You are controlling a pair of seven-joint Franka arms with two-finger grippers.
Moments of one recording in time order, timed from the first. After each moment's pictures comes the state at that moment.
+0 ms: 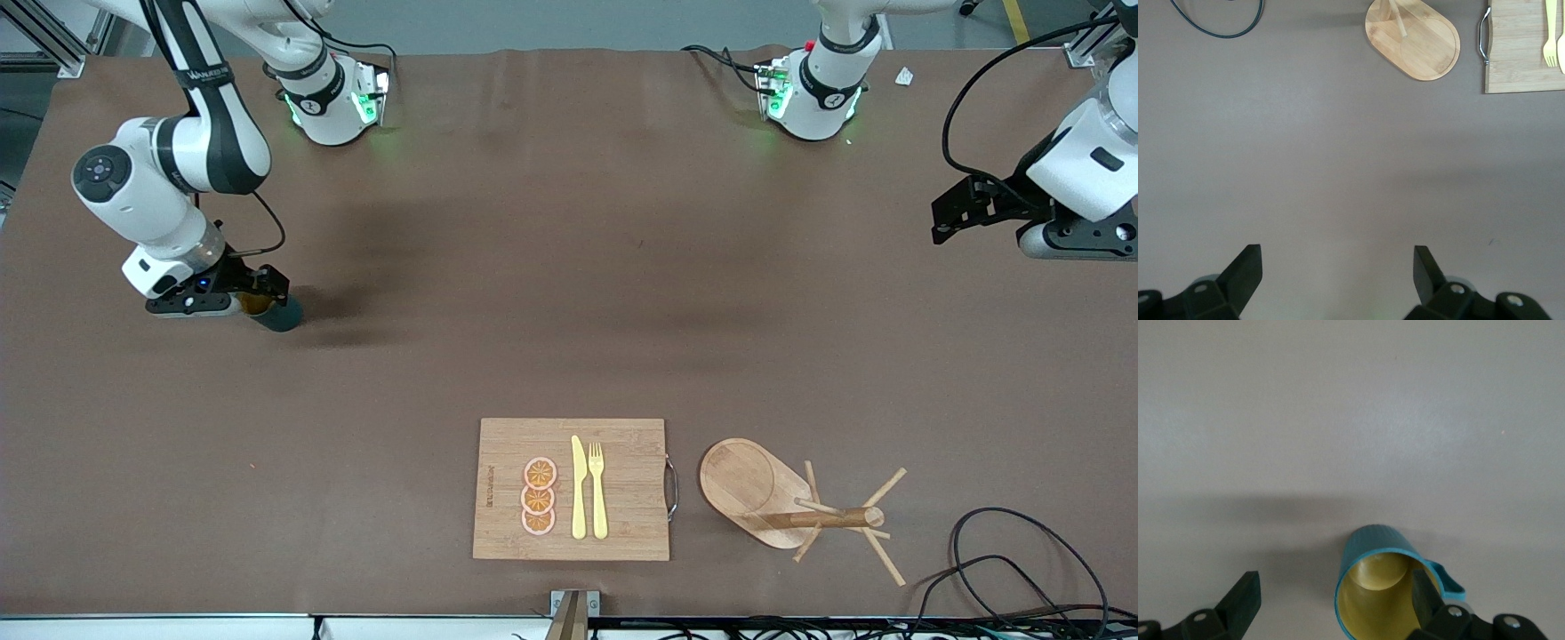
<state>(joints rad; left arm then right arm) -0.08 0.04 -0.06 -1.49 0.02 1.53 -0.07 -0.01 0.00 -0.02 -2.48 0.00 2.56 -0.07</state>
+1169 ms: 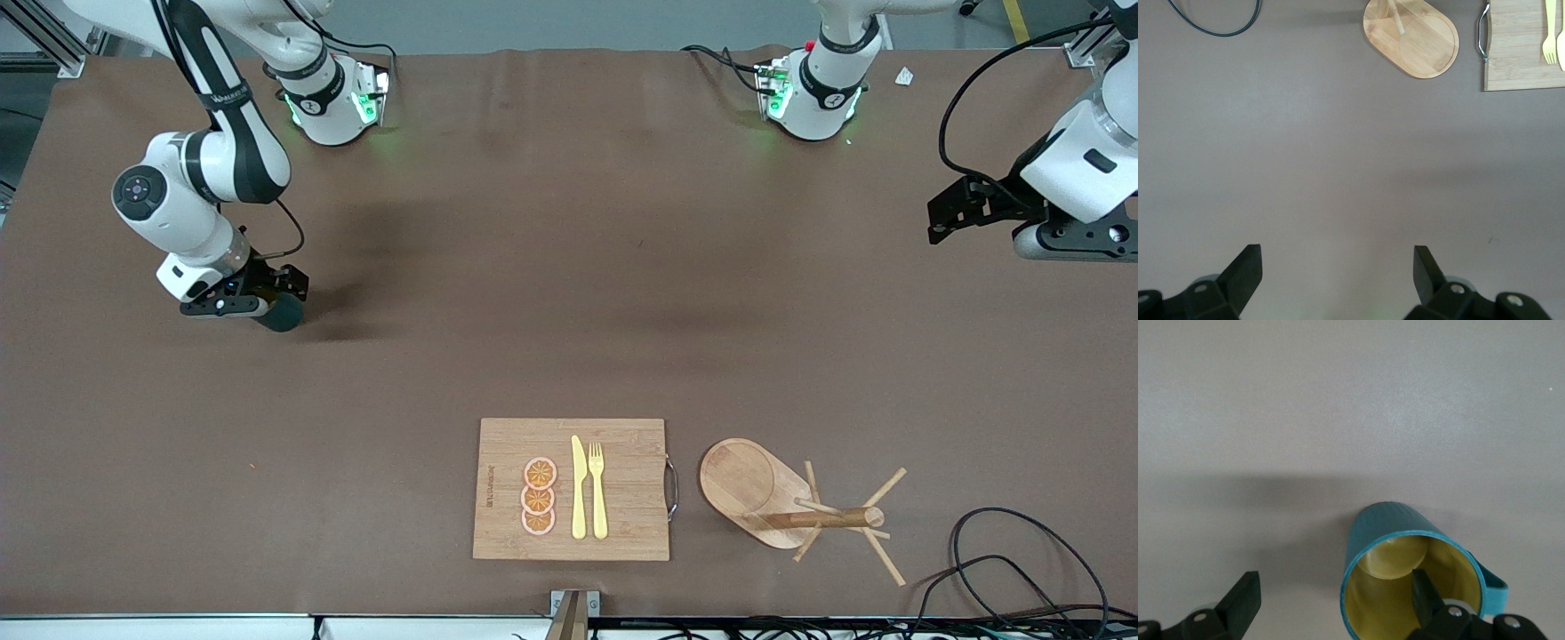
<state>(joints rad) -0.08 0.04 -0.06 -1.49 0.02 1.52 -0.07 0.00 0.08 -0.02 -2.51 0.00 2.60 -0.07</state>
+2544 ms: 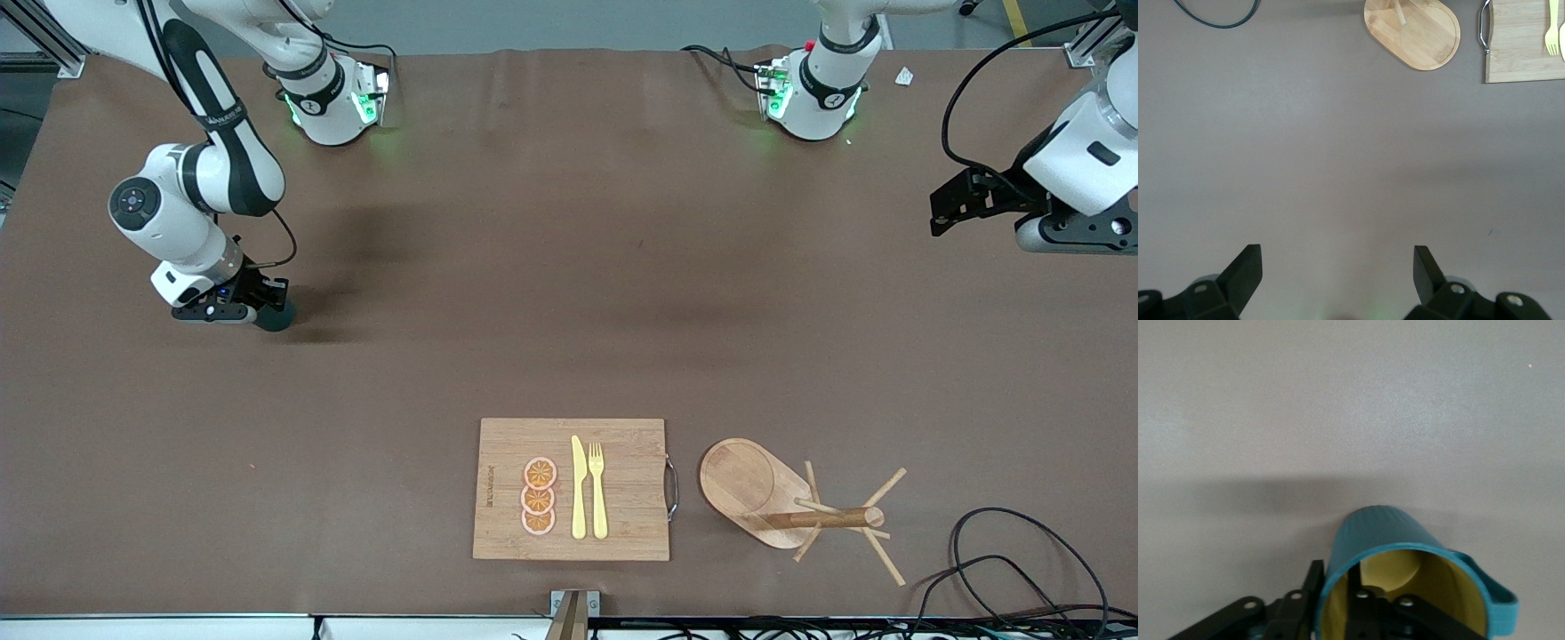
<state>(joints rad) -0.08 0.03 -0.06 -1.49 0.02 1.49 -0.07 -0.05 0.14 -0.03 -2.52 0.00 2.67 -0.07</state>
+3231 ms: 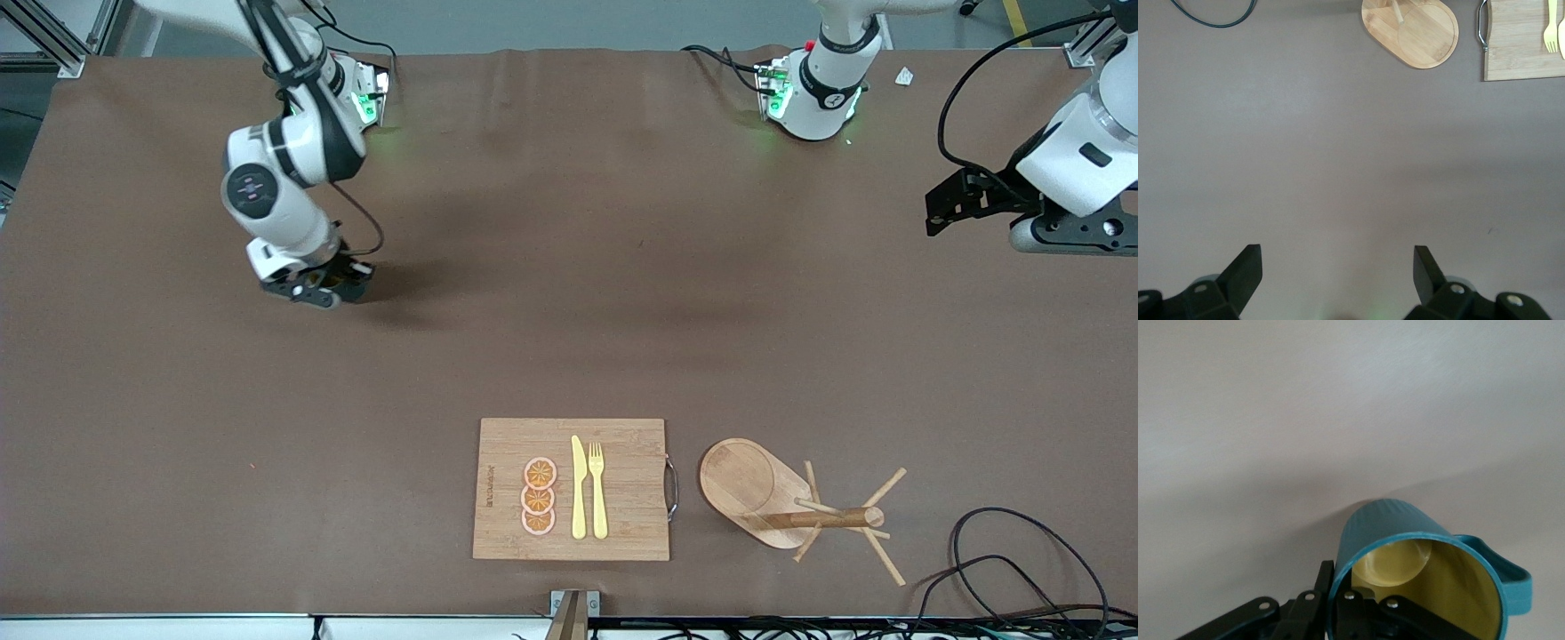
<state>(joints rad) -0.09 0.03 -0.07 -1.49 0.02 1.49 -0.07 0.37 0.05 0.00 -2.45 0.01 2.40 0.69</state>
